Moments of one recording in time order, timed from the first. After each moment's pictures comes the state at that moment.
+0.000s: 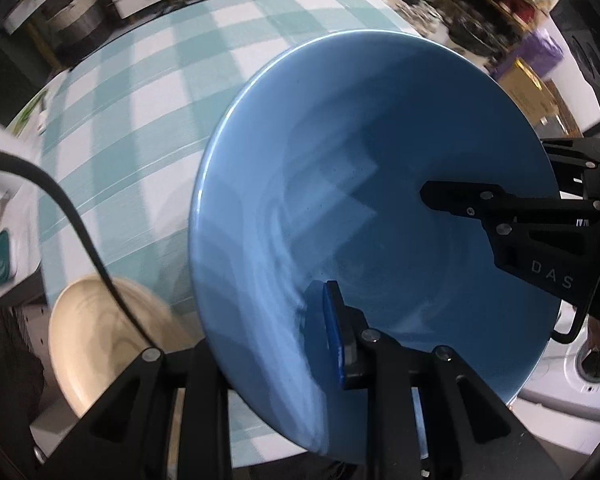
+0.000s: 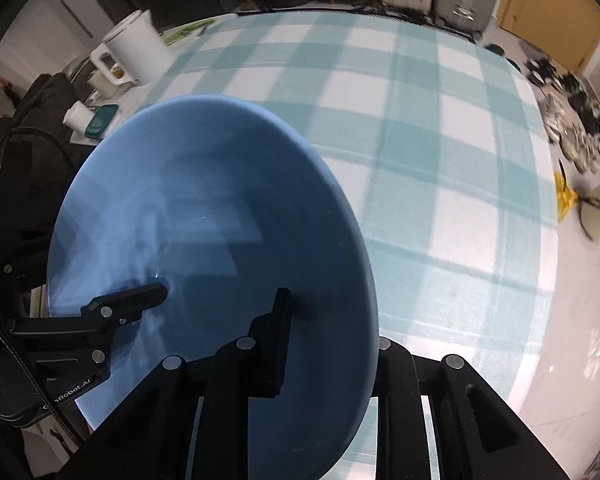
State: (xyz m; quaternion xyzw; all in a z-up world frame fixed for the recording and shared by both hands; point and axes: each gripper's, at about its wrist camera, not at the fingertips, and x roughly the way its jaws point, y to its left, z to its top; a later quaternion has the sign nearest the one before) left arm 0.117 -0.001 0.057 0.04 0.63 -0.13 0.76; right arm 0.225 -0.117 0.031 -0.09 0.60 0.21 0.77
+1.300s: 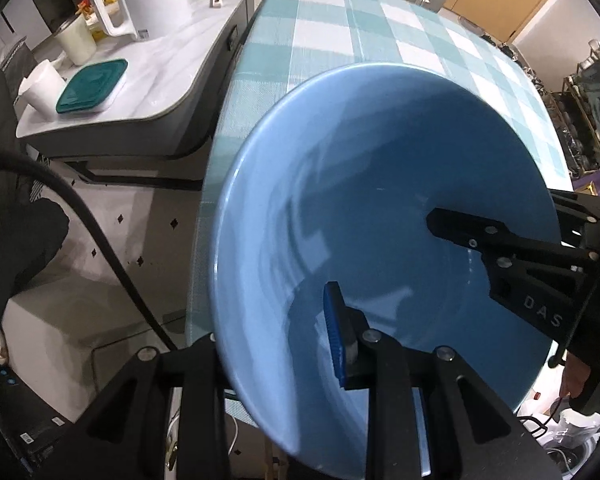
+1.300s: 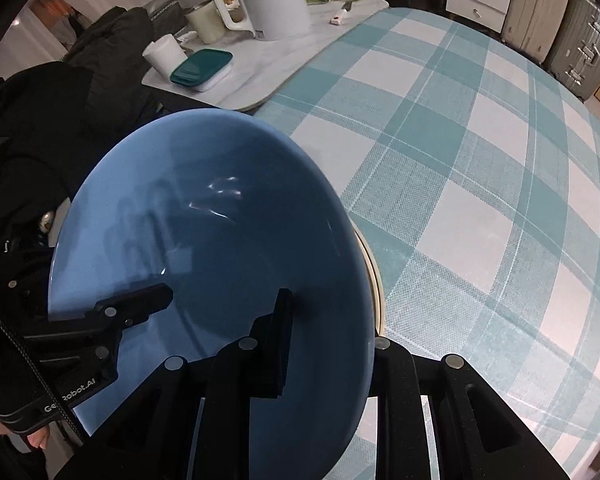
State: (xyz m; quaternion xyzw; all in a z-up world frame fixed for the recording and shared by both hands) left arm 0.044 0.222 0.010 -0.11 0.63 0.03 0.77; right arm 0.192 0.125 -0.022 -0.15 0.59 0.31 0.73
